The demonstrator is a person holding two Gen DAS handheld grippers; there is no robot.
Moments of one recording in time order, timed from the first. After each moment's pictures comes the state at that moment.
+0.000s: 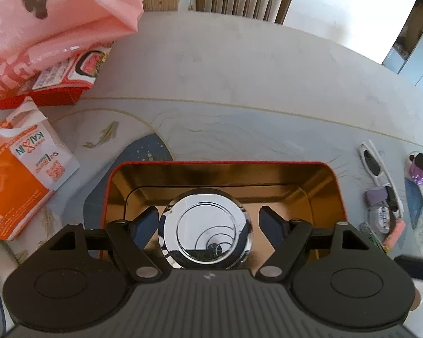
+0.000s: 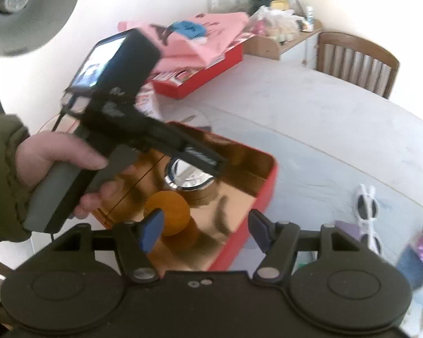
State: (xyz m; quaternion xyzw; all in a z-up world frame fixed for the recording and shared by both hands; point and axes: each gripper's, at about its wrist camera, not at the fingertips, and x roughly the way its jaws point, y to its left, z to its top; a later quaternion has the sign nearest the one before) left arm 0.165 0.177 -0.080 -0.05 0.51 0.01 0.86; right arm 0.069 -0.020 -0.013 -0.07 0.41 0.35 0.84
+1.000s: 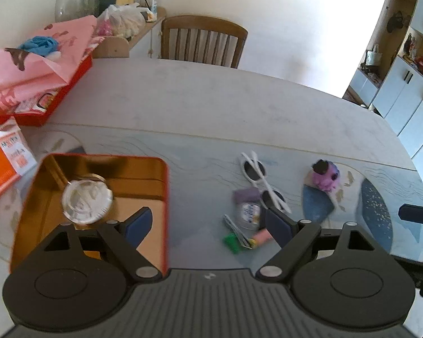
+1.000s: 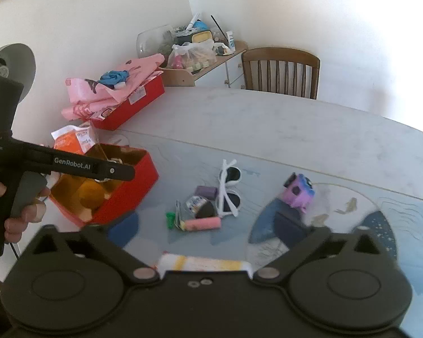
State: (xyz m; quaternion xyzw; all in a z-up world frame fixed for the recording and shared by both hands) left arm 0.084 0.028 -0.011 -0.07 0.43 -0.01 0.90; right arm 0.050 -0.231 0.001 -0.01 0.37 0.29 0.88
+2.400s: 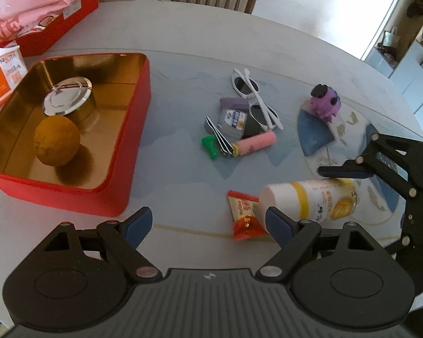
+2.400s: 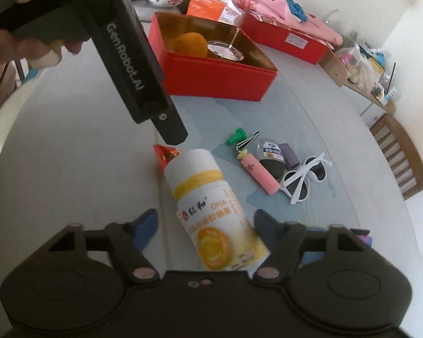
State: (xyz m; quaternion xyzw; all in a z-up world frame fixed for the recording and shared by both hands) left arm 0.032 -0.016 -0.074 -0.09 0.50 0.01 0.86; right arm 0.022 -0.187 -0.089 -0.41 0.27 0.50 0.71
